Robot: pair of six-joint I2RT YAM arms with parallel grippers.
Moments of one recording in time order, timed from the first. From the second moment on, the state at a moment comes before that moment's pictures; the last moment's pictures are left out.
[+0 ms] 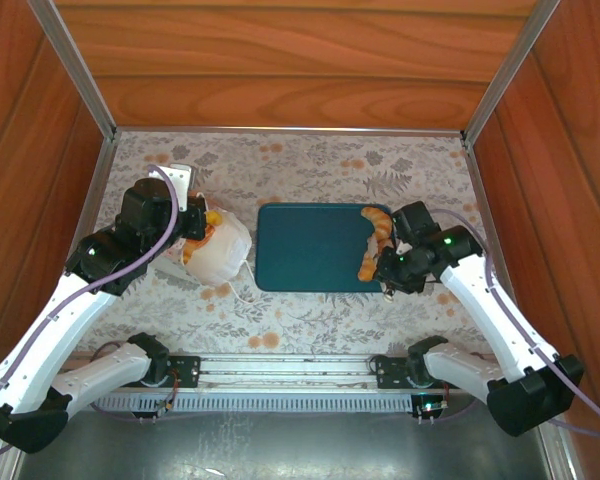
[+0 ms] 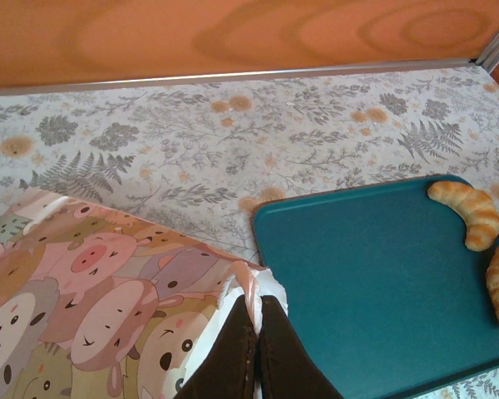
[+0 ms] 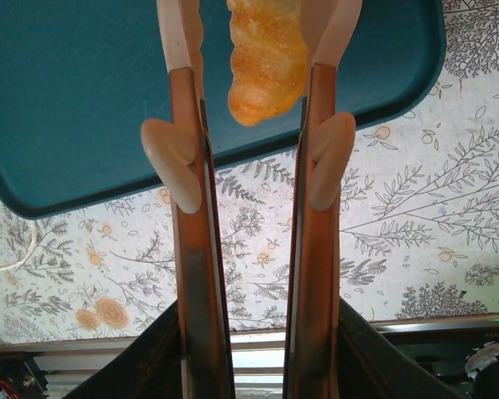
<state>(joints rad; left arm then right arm) -0.58 0.92 1.16 -0.78 -0.18 -0.31 0.44 1.04 1.01 -1.26 -0.17 0.71</state>
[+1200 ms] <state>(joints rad) -0.58 0.94 1.17 -0.77 -0.16 -0.32 0.43 0.97 0.98 -1.34 -0.12 0.76</state>
